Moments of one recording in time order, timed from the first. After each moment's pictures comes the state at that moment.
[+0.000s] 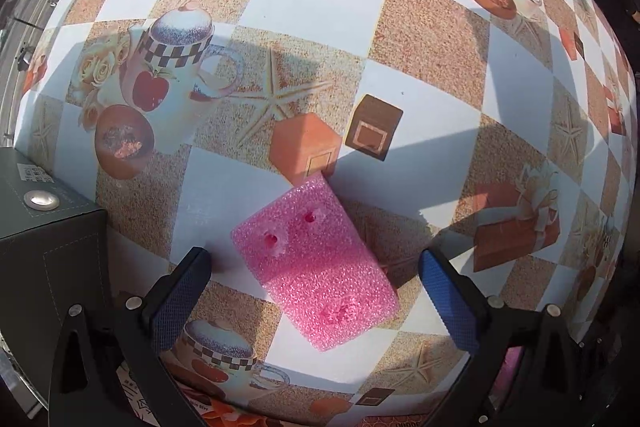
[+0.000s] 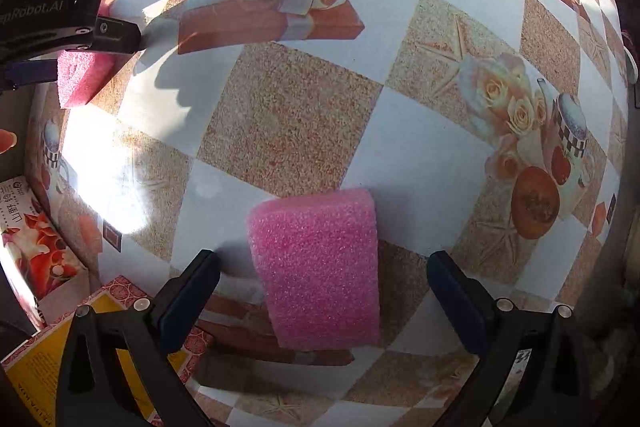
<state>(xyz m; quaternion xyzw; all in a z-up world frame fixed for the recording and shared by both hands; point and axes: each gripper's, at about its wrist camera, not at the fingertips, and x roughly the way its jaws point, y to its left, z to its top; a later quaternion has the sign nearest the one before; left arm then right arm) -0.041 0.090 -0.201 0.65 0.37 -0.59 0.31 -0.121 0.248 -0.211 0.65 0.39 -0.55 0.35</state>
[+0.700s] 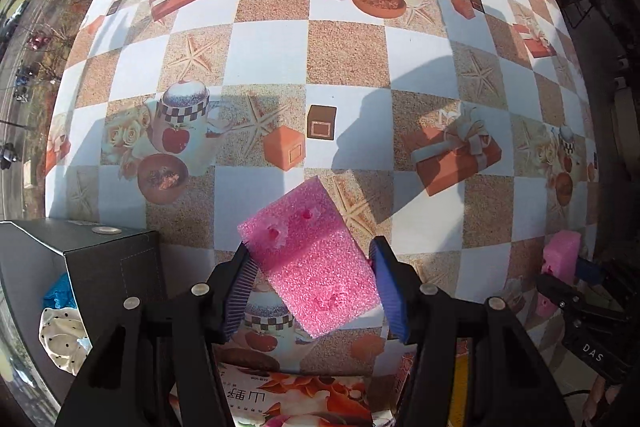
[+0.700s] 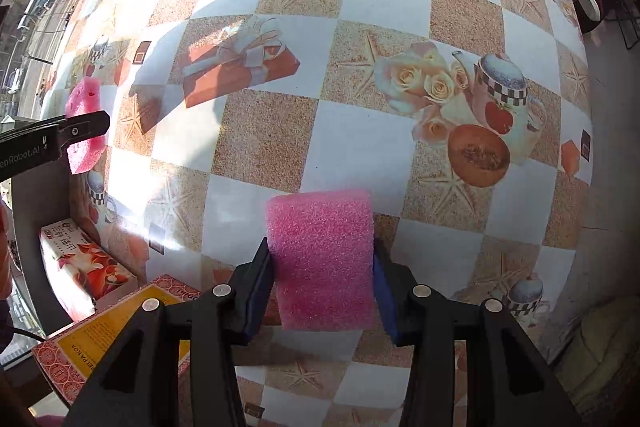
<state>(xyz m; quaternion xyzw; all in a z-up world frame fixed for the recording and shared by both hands) -0.024 0.114 -0.119 0.65 0.26 -0.68 0.23 -0.150 0.298 -0.141 0.68 0.27 -0.60 0.32</state>
